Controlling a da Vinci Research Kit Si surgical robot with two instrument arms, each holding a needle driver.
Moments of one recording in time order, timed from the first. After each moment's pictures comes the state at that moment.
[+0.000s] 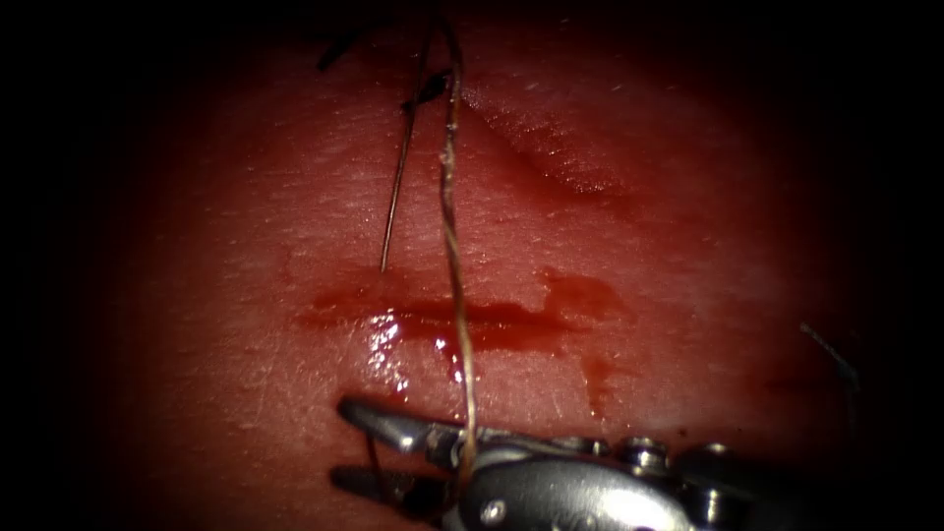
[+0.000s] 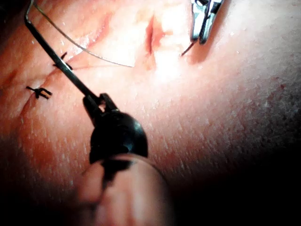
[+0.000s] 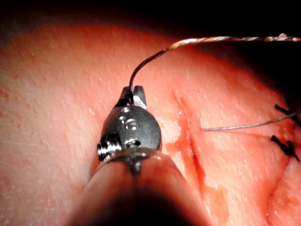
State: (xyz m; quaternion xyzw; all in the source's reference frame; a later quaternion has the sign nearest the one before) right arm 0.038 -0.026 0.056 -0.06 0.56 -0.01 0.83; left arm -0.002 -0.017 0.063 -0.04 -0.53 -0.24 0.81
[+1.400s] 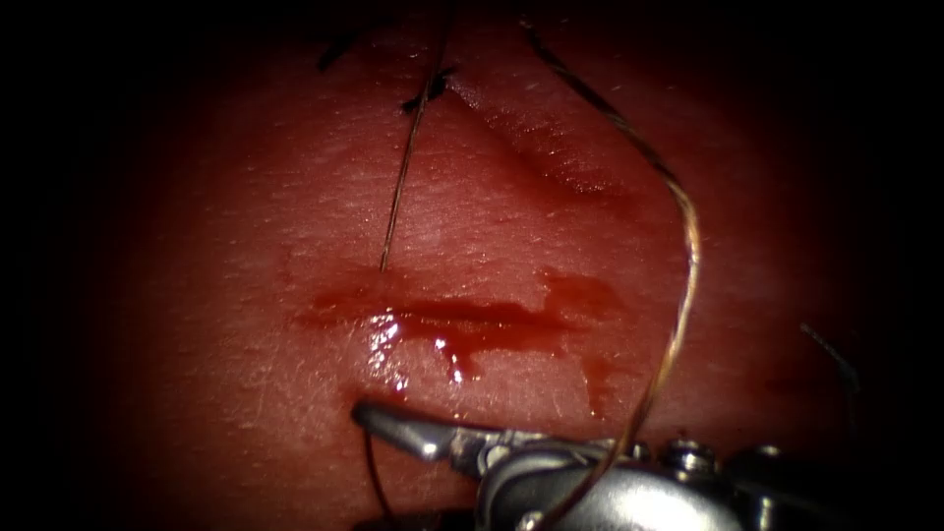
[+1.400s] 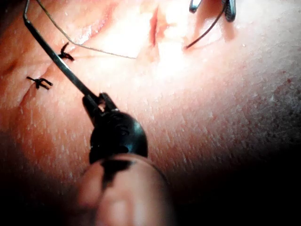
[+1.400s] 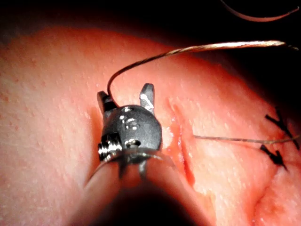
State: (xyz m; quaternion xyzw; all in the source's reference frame) right arm 0.037 -0.025 0.055 -0.03 0.57 -0.05 0.82; left arm -0.002 -0.018 0.065 -0.04 -0.53 -0.25 0.81
